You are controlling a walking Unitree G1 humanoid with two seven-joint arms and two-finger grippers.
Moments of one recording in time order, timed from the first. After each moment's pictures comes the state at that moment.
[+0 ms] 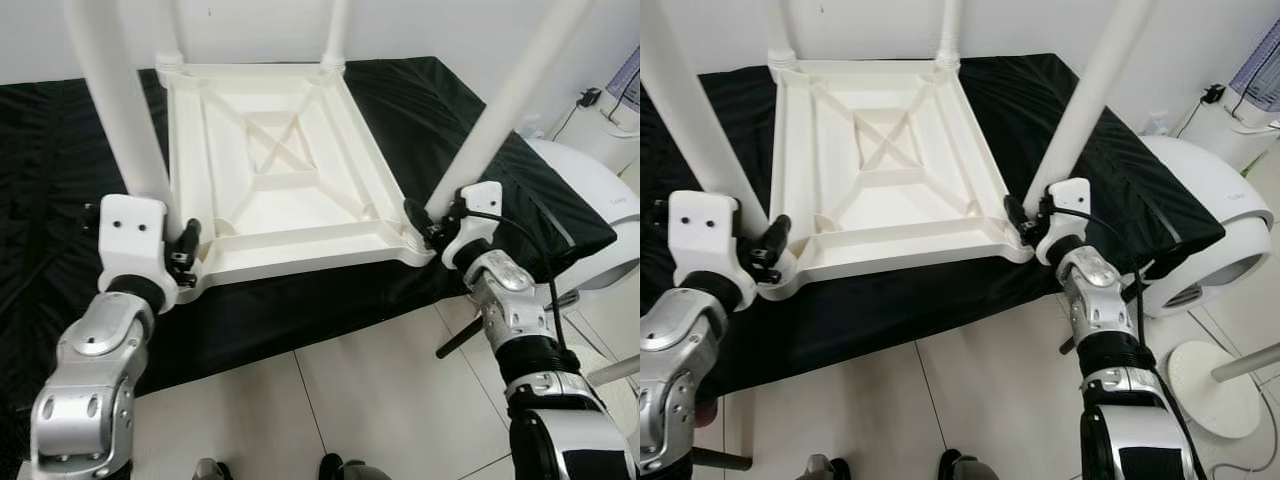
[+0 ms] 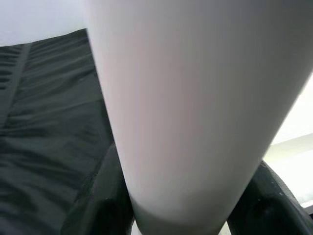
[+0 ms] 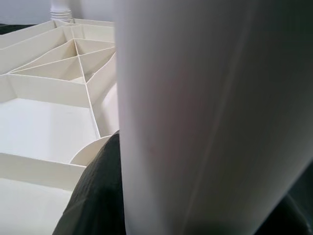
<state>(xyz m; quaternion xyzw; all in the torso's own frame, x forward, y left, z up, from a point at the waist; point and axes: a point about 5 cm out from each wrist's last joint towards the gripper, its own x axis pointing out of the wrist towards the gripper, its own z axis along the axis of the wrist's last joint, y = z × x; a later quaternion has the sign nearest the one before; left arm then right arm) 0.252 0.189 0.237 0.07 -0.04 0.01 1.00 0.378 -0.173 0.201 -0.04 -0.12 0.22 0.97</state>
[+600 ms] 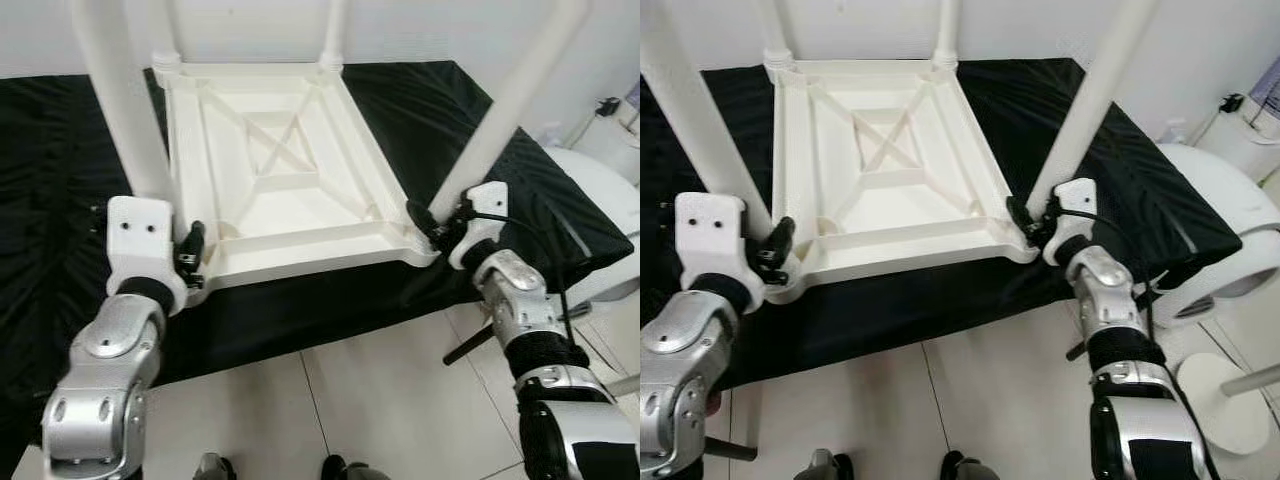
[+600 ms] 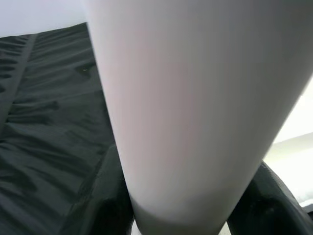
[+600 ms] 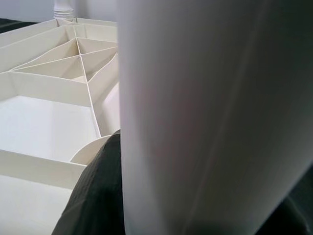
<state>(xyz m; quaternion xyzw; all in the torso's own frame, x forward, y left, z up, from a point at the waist) 0.252 0.158 0.234 0.06 -0.03 -0.04 1.00 0.374 -0.207 0.199 -0.06 -0.12 0.20 0.97</state>
